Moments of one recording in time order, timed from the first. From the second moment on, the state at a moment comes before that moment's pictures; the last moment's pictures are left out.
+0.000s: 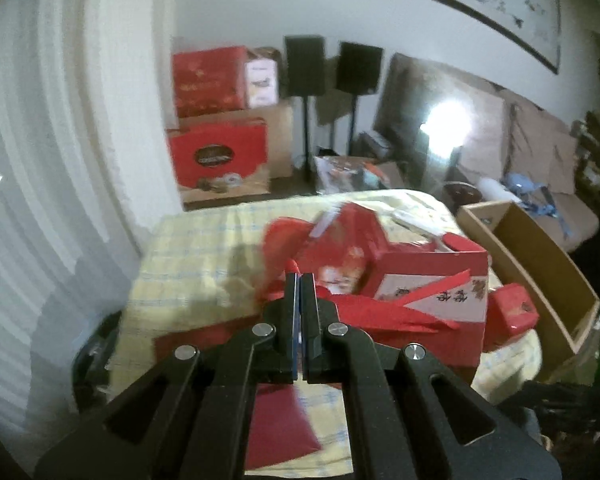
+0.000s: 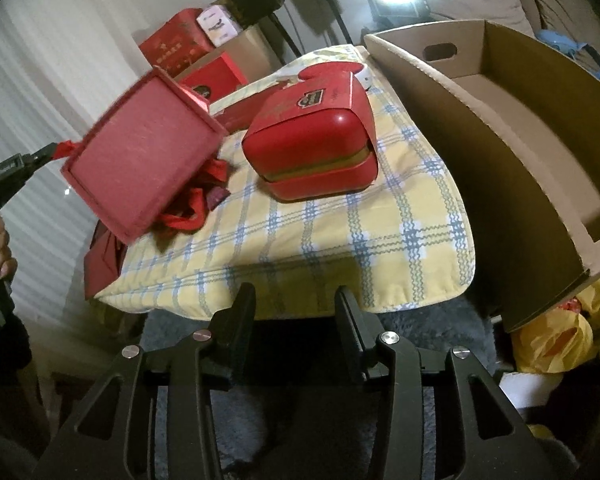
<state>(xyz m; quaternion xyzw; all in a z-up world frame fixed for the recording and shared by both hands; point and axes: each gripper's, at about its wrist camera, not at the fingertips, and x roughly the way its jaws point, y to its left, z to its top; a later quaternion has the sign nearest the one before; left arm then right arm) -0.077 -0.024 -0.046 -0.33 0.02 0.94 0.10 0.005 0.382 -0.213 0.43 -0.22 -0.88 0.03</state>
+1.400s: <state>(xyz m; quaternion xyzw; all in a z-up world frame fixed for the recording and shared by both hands) -0.049 0.048 -0.104 -0.39 0.05 0.89 0.23 -0.016 0.331 -0.226 0.45 -0.24 -0.85 0.11</state>
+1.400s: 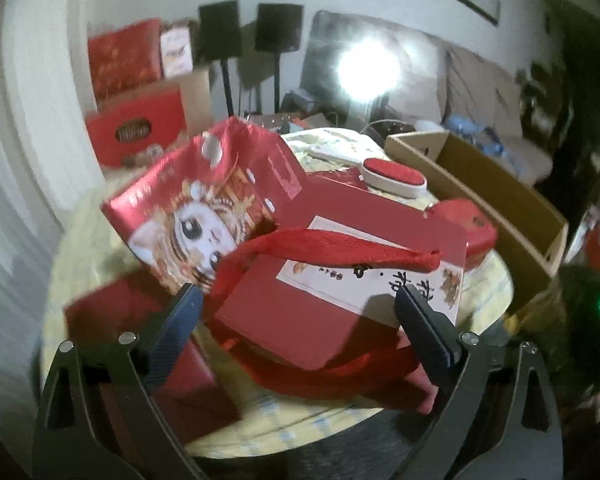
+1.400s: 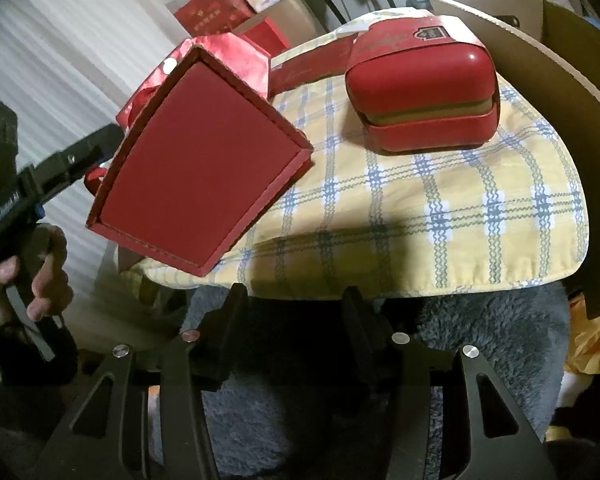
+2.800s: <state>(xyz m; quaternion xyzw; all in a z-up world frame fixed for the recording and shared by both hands) -0.046 0.100 -0.067 -0.31 0.30 0.85 0.30 0.007 0.352 -0.207 0.42 -0.24 -0.87 0.09</state>
